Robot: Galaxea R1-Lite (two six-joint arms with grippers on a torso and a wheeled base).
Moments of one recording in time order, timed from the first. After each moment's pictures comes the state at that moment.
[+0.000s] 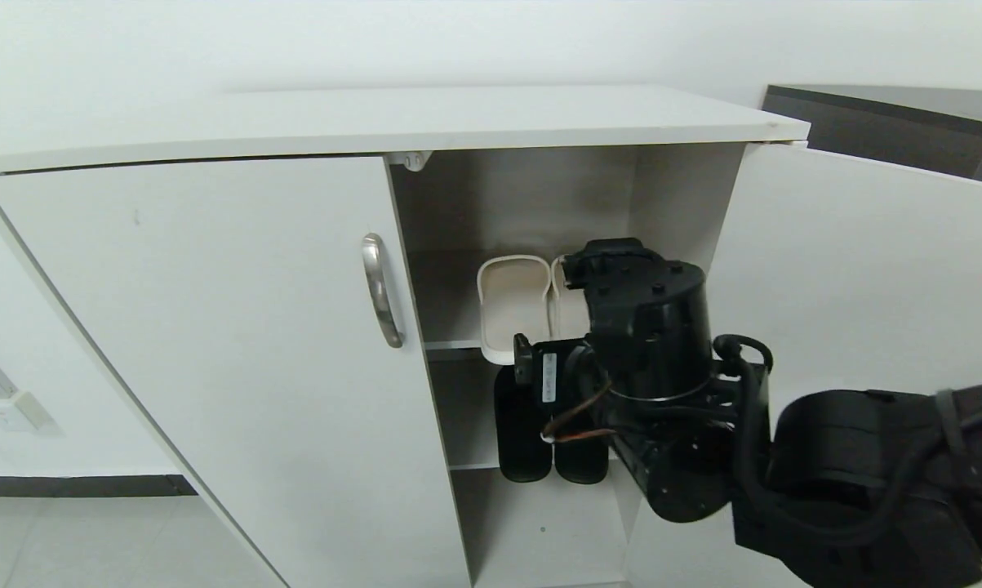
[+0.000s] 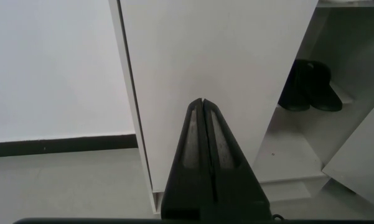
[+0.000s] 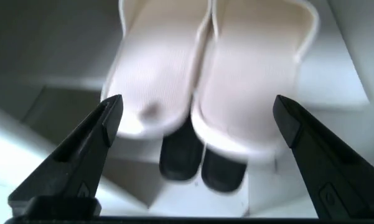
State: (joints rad) left arm 0.00 0.00 0.00 0.00 0.00 -0.01; right arm 0.99 1.85 -1.14 -0.49 -0.73 0.24
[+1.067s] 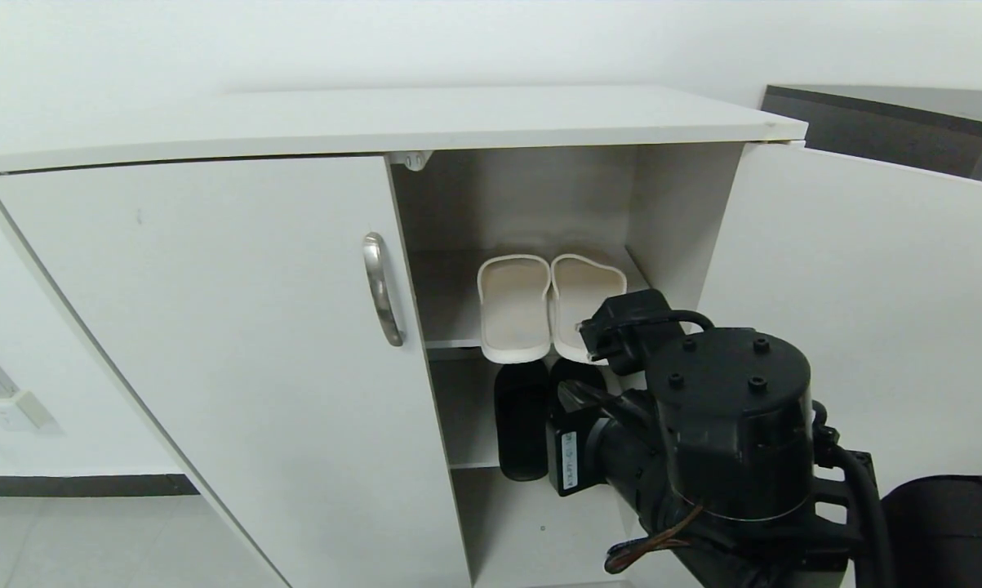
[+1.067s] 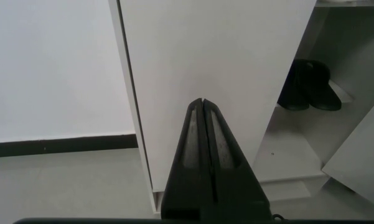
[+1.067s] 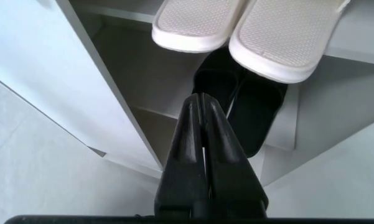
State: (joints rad) left arm 0.00 0.00 0.00 0.00 0.00 -0.01; right arm 1.08 1.74 -0.92 -0.56 -0.63 0.23
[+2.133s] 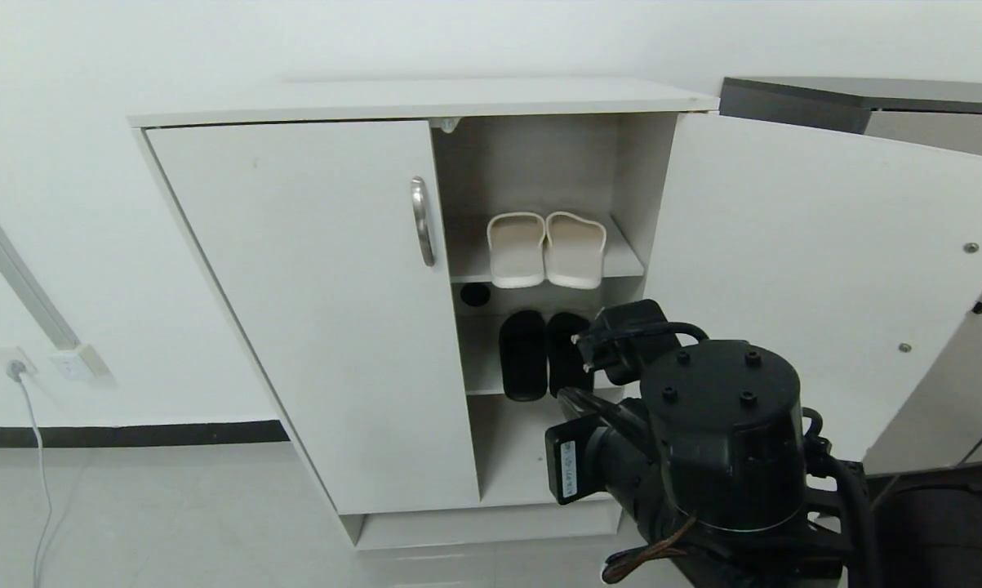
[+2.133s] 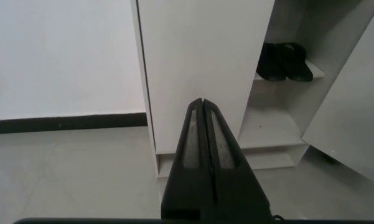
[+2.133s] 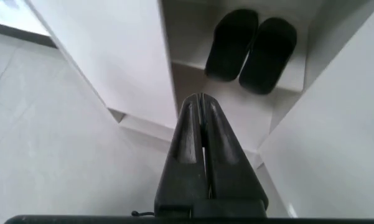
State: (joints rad) left arm 0.00 0.00 0.00 0.00 0.00 -0.01; right arm 1.08 1.75 -0.90 -0.58 -0.63 0.23
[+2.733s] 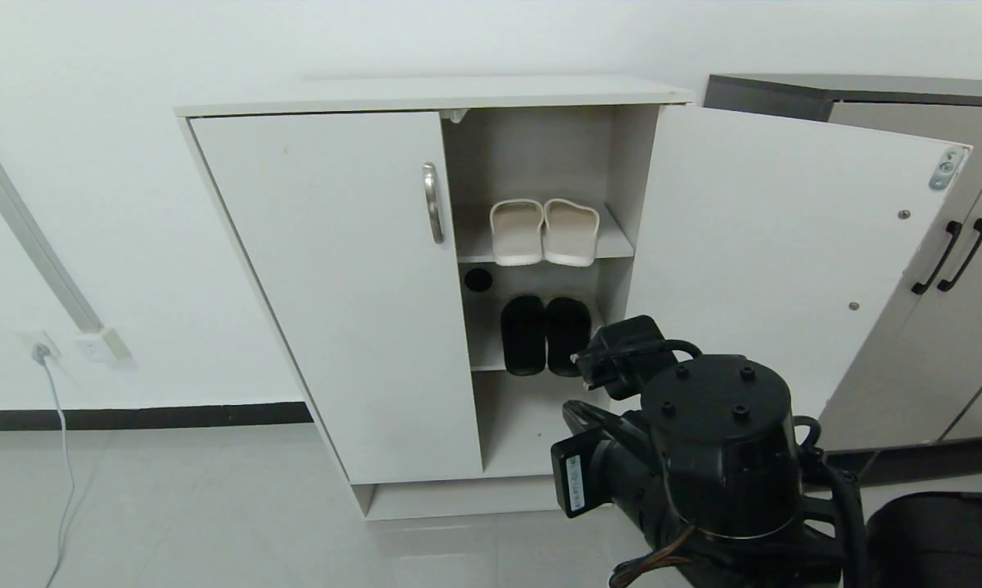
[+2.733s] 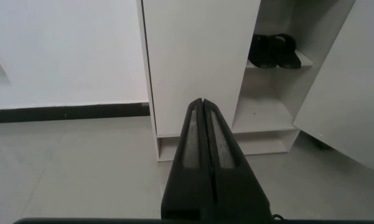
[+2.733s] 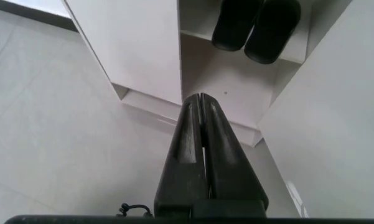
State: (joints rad) left arm 0.00 0.00 0.00 0.00 0.00 -0.01; right arm 1.06 1.75 -0.86 -0.59 -0.61 0.20
